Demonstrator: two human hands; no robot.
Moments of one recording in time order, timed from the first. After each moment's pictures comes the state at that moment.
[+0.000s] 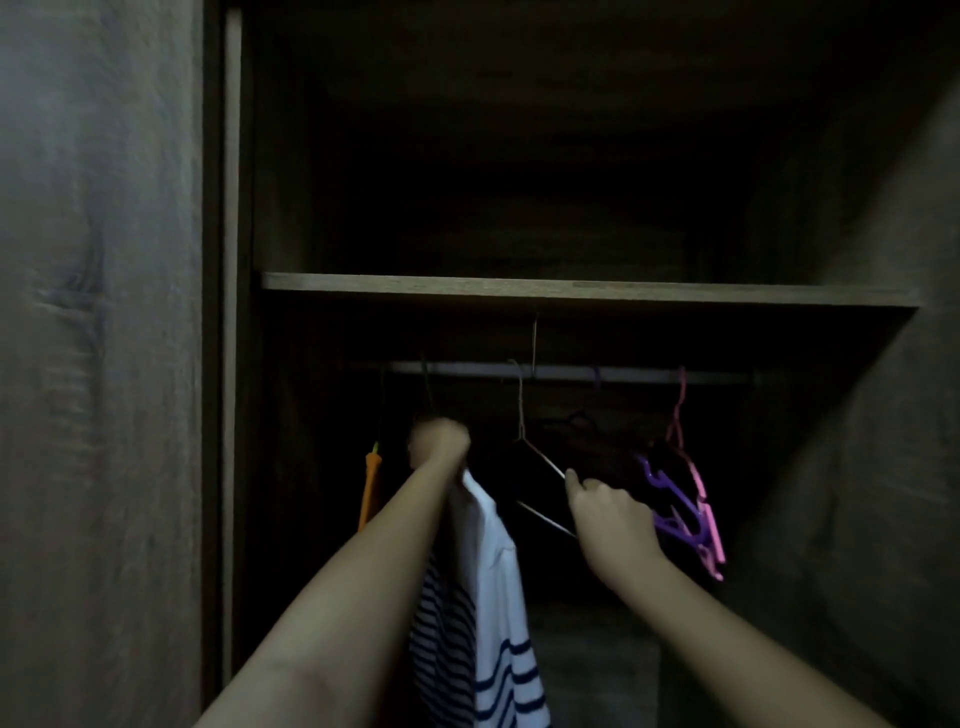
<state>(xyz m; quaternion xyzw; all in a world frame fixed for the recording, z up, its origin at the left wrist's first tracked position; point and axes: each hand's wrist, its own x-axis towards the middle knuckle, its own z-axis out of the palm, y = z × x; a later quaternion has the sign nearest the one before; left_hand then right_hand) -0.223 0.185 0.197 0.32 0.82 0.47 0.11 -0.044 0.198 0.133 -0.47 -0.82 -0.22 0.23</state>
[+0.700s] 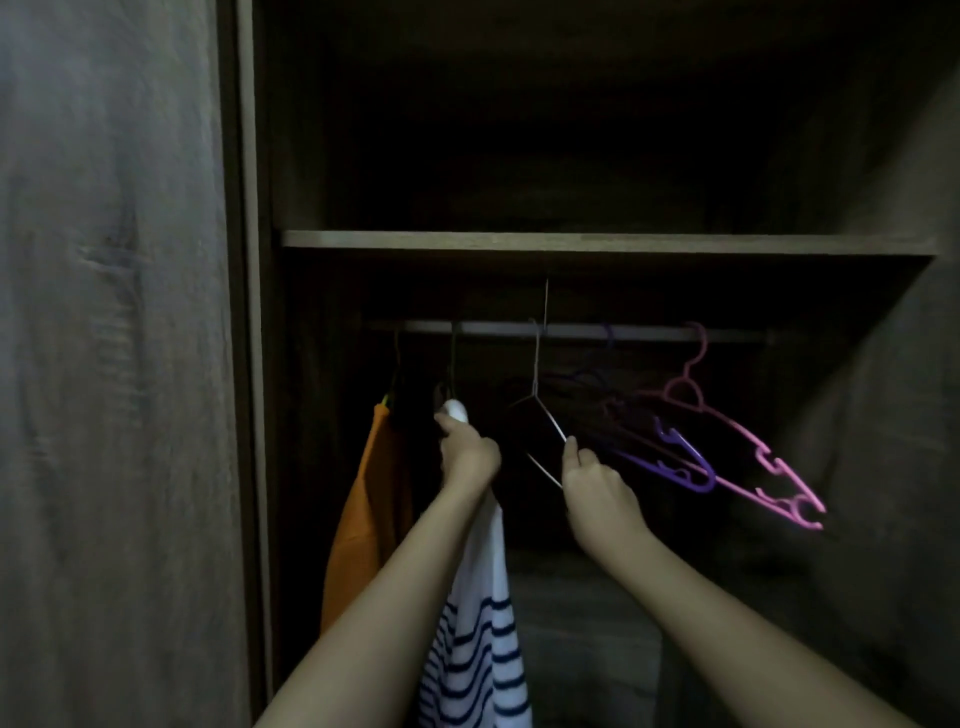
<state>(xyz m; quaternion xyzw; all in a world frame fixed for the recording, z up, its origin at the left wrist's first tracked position) -0.188 0.152 0.144 0.31 0.77 0.54 0.15 -0.049 0.168 0.112 -0.45 -0.85 -0.16 0.23</state>
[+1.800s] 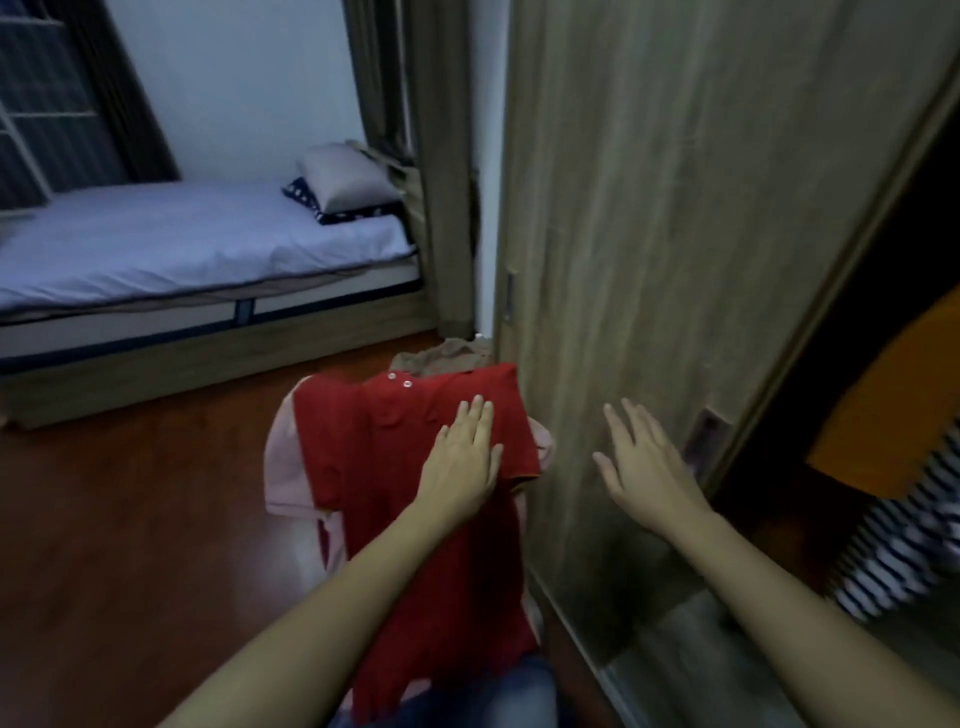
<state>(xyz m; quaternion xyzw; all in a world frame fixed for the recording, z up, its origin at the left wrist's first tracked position) -0.261 -0.366 -0.134 0.19 0.96 0.16 -0.11 -0.203 -0.152 -0.093 0.00 -0.99 0.06 0.11</state>
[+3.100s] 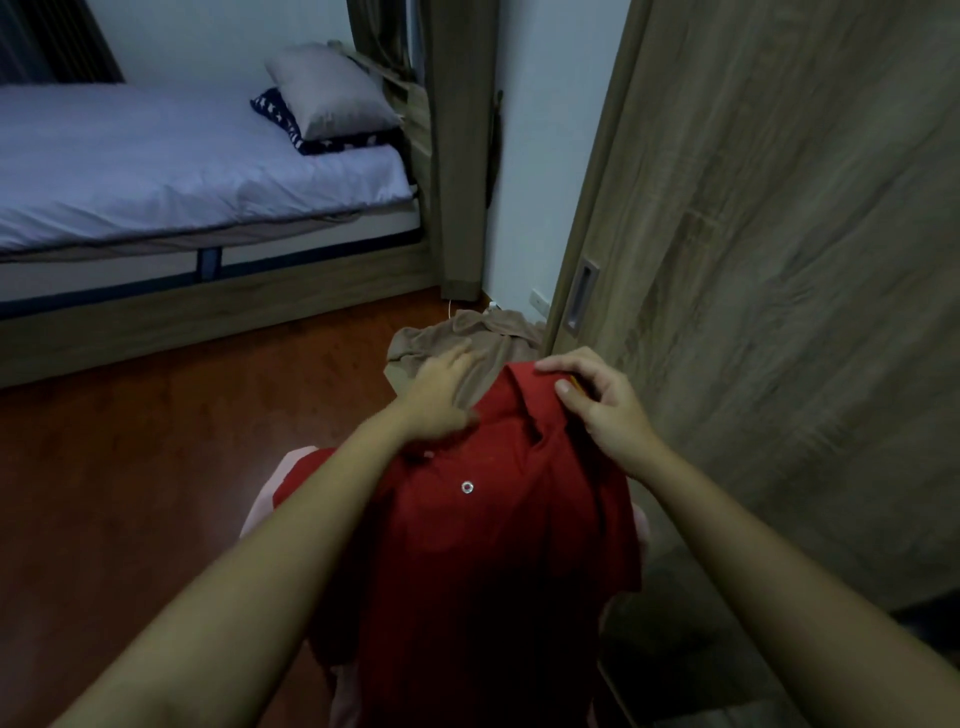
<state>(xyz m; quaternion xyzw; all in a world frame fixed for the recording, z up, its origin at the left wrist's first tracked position) -0.573 -0.478 -0.138 0.24 0.93 0.26 0.07 -0.499 -0.275 -0.104 0.14 -0.81 0.57 0.08</state>
